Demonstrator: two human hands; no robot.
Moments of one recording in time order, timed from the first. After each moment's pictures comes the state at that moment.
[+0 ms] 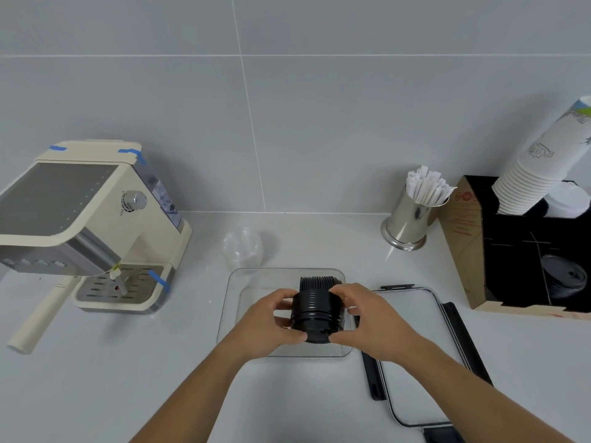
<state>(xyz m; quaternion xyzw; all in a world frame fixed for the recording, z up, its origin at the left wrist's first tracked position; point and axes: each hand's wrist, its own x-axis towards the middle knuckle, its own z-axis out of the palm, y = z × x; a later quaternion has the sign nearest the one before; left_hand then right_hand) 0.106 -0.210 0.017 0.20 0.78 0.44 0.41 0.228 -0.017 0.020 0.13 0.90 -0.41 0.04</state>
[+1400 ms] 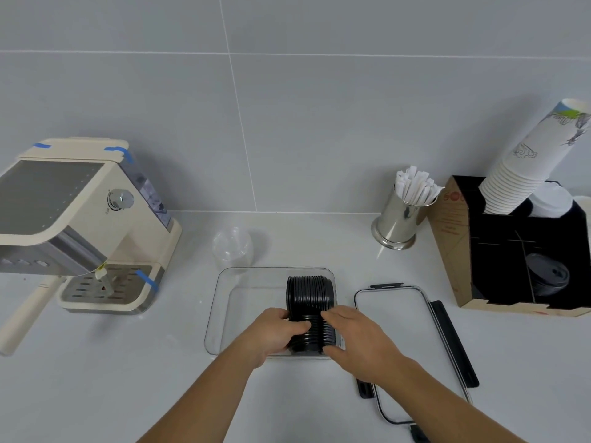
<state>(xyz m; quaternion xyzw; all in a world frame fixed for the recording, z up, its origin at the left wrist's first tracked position) 0.122 -0.175 -0.016 0.02 0.74 0.45 0.49 0.246 -0.028 -0.011 0.10 0.96 -0.25 0.09</state>
